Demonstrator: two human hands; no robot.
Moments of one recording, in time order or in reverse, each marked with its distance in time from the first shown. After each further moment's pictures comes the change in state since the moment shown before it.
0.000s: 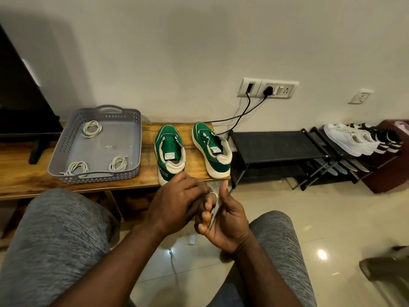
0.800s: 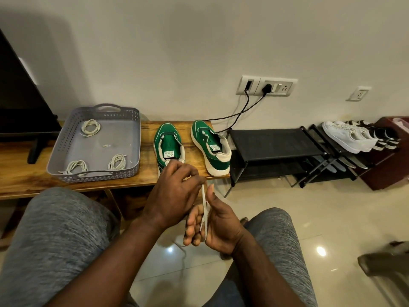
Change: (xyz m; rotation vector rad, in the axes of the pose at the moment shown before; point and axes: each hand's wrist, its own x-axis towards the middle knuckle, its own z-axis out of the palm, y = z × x) left_hand 0.008 -0.005 -0.002 0.131 0.145 0.031; right_hand 0.002 0.009 -0.004 -0.191 -0.059 0.216
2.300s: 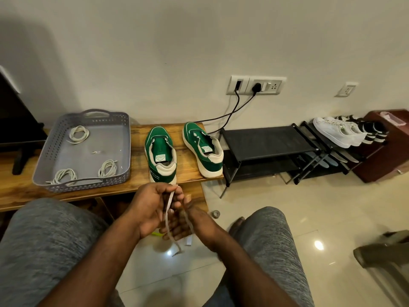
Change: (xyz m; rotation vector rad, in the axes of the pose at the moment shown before) left_hand 0.010 0.004 -0.022 -1.416 -0.206 -1.453; right_hand 0.021 0.013 -0.003 -0.589 0.455 0.042
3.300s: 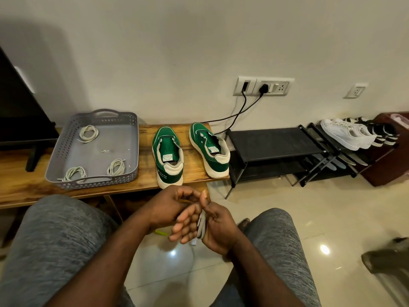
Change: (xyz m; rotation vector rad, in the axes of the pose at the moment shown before) left_hand 0.004 -0.007 -0.011 0.773 -0.290 0.360; right_hand -0.019 -0.014 -0.002 0.495 -0.344 -0.161
